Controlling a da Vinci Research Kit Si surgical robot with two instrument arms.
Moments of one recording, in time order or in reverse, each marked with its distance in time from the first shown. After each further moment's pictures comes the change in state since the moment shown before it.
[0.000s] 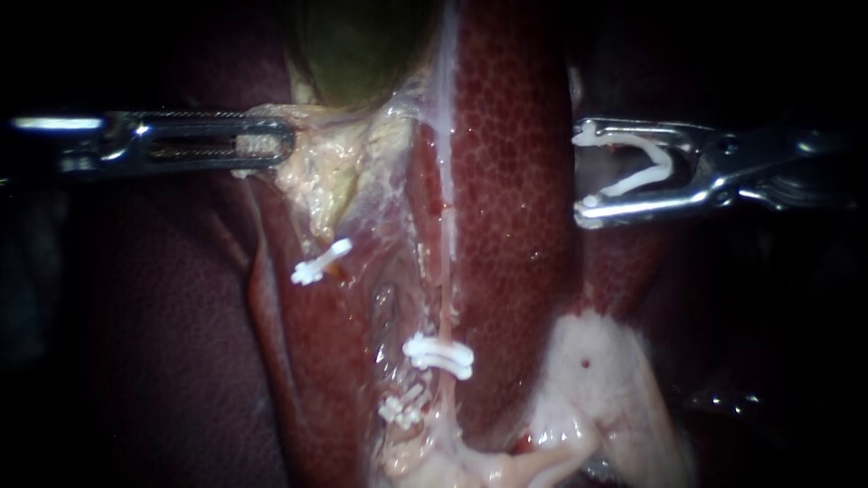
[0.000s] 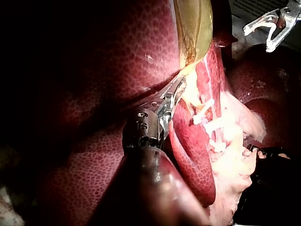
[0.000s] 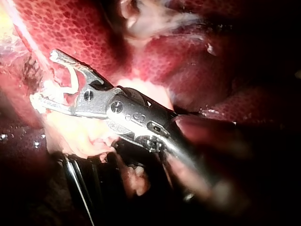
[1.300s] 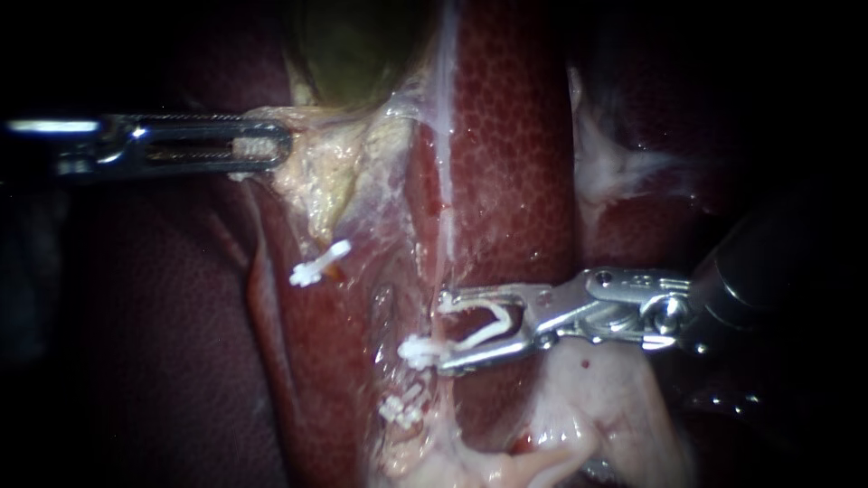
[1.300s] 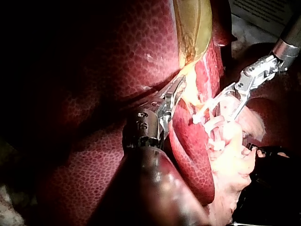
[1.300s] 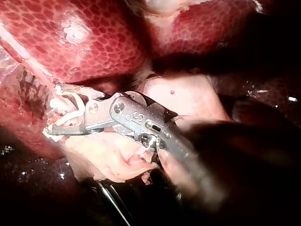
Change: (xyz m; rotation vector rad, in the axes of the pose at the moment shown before) right arm -0.020 0.001 0.014 0.071 -0.168 0.197; left arm 0.000 0.000 0.000 -0.002 -0.001 0.000
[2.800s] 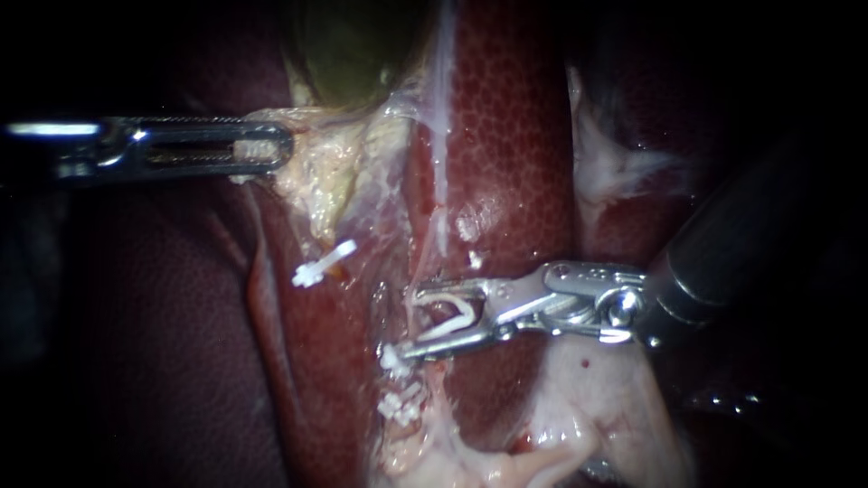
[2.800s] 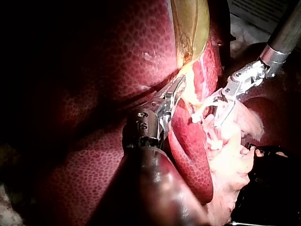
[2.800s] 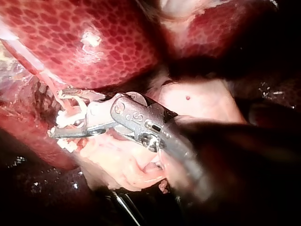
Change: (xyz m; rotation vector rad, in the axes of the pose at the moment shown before) right arm 0.000 0.002 0.003 -0.005 0.000 0.019; left arm 0.000 0.000 0.000 -0.003 -0.002 -0.001
